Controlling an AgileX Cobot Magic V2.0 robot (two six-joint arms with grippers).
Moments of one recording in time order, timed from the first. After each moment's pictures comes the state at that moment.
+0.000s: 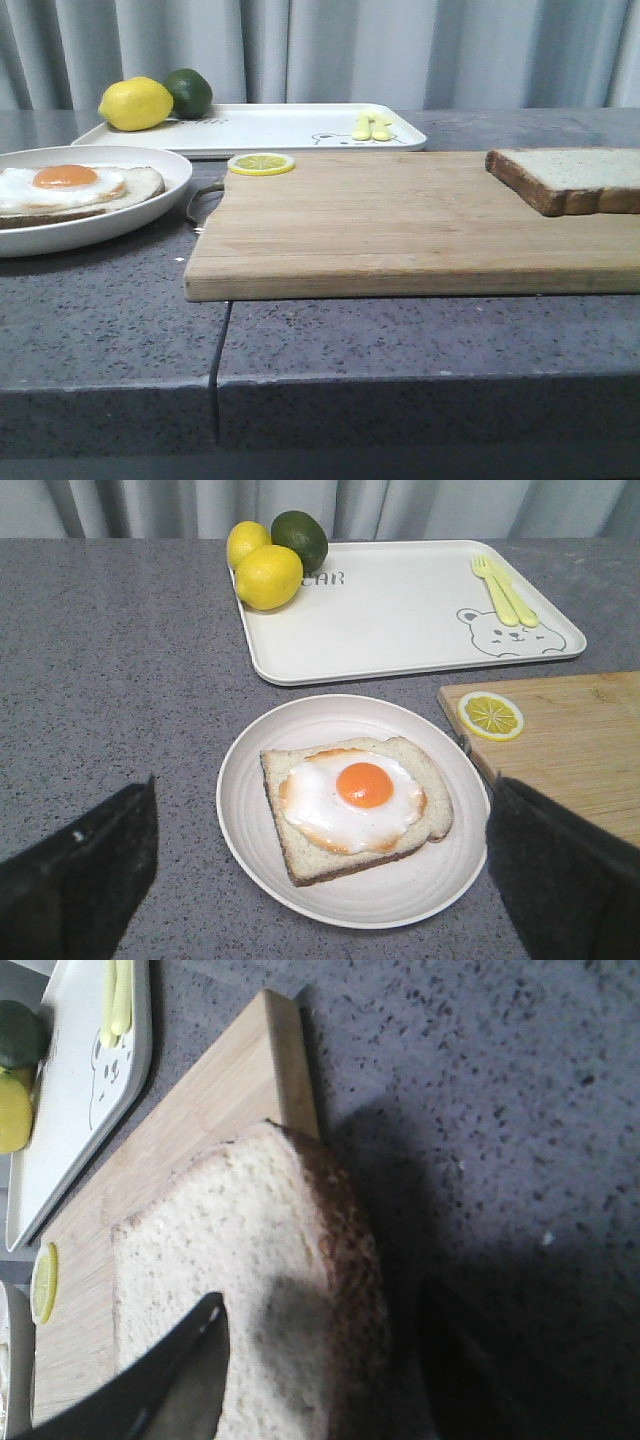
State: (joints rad) left arm -0.14 0.56 -0.83 -0.12 0.75 -0.06; right arm -0.48 1.58 -0.75 1.39 0.90 -1.00
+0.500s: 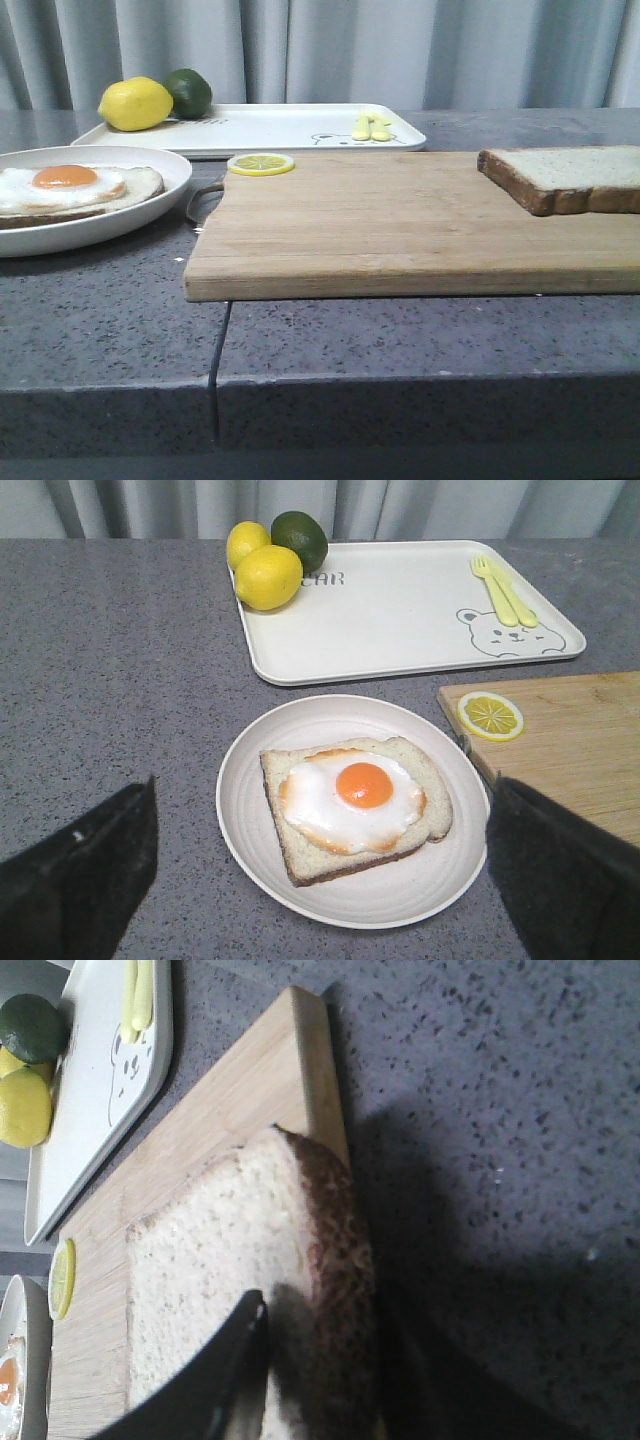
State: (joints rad) left arm -0.14 0.56 -0.83 -0.12 0.75 -0.06; right arm -0.47 1.60 -0.75 1.41 0.92 -1.01
